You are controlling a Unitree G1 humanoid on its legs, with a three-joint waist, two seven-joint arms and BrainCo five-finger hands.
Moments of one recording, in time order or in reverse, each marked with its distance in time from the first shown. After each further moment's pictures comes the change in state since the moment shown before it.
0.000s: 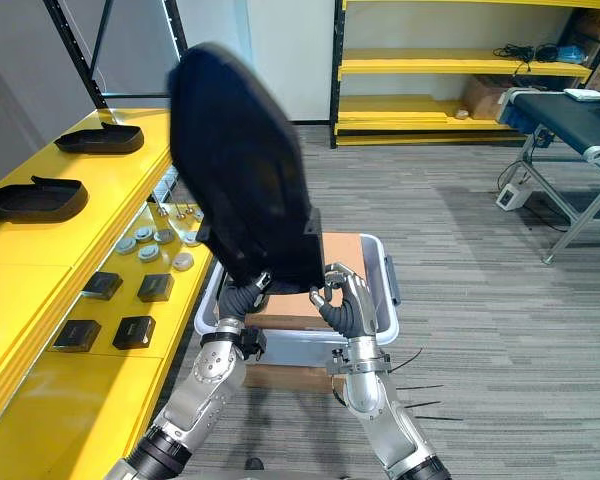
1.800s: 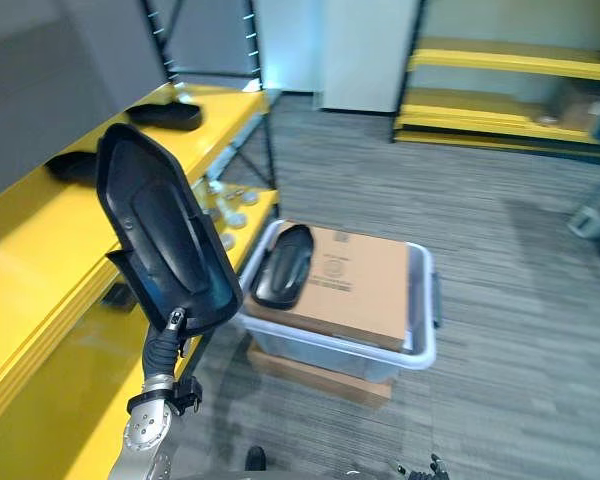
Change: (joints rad) left arm 0.333 -0.039 0.295 -0.114 0.098 -0.027 -0.108; right arm 0.123 0.119 -0.540 1.121 0.548 0.038 0.318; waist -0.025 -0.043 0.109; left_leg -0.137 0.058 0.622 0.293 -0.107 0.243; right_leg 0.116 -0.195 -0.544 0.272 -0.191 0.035
